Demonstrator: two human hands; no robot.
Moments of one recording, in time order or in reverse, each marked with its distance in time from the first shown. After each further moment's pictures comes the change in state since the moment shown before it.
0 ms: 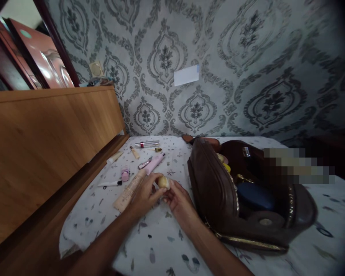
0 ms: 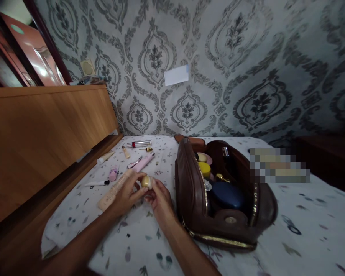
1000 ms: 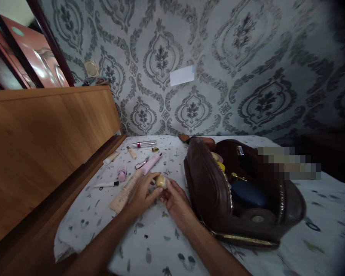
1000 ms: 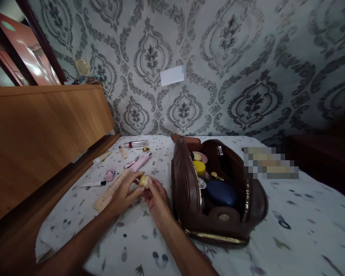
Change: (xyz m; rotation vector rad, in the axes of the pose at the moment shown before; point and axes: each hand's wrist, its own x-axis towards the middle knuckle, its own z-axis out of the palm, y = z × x) left_hand 0.001 -0.007 0.003 -0.036 0.009 0.072; right_hand 0.000 -0.001 0.000 0.013 0.016 0.010
